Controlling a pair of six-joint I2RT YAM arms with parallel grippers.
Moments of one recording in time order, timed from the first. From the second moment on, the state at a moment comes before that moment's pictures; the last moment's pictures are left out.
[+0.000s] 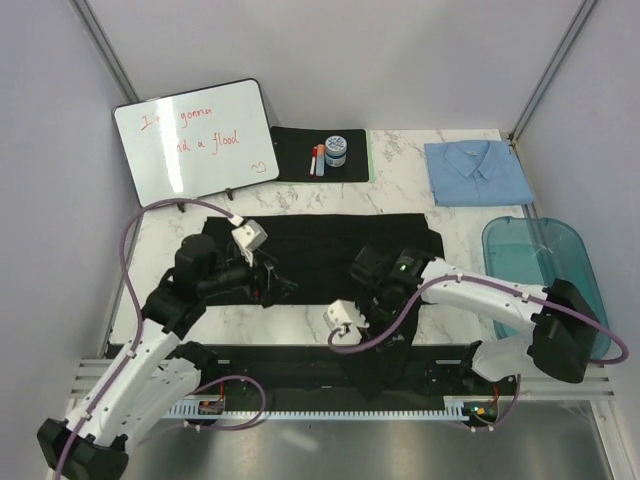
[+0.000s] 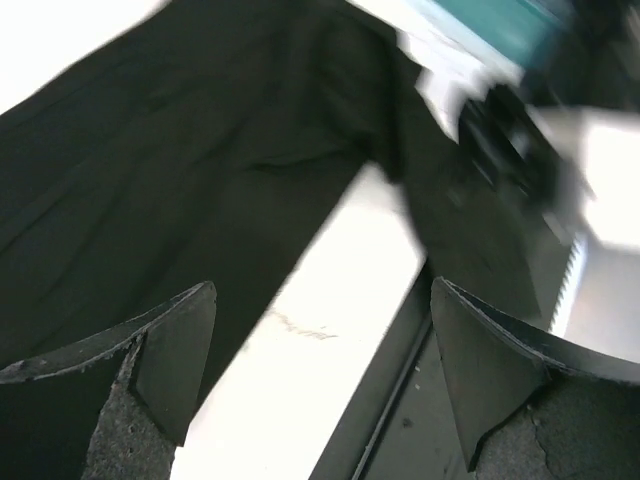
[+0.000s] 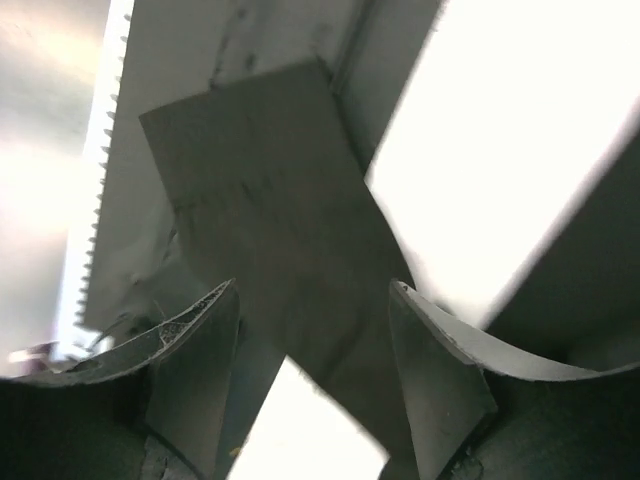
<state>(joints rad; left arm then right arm) -0.51 0.68 0.62 -0.34 0.59 -0.02 0.90 1.38 1.02 -1.05 -0.55 -0.92</state>
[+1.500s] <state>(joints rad) -0.18 0.75 0.75 -0.45 0.71 -0.11 1.01 1.49 1.19 -0.87 -0.40 -0.97</state>
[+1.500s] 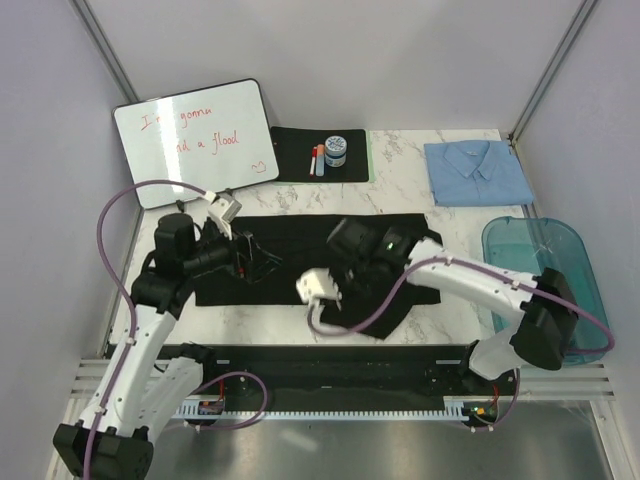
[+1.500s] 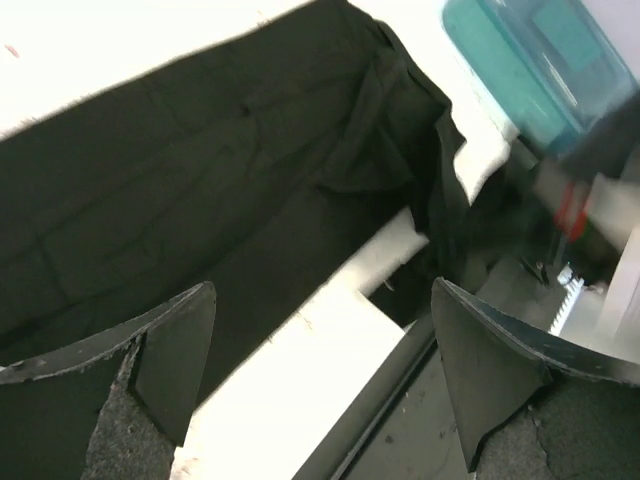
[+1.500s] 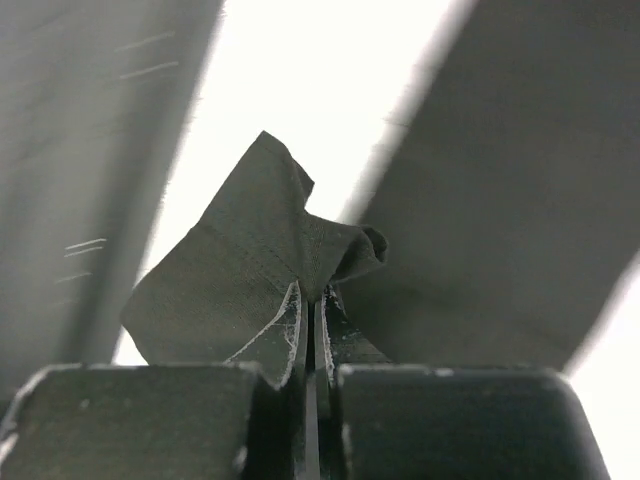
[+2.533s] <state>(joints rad) -0.17 0.91 0.95 -0.48 0.35 0.11 0.48 1.88 1.82 0.01 0.05 -0.53</state>
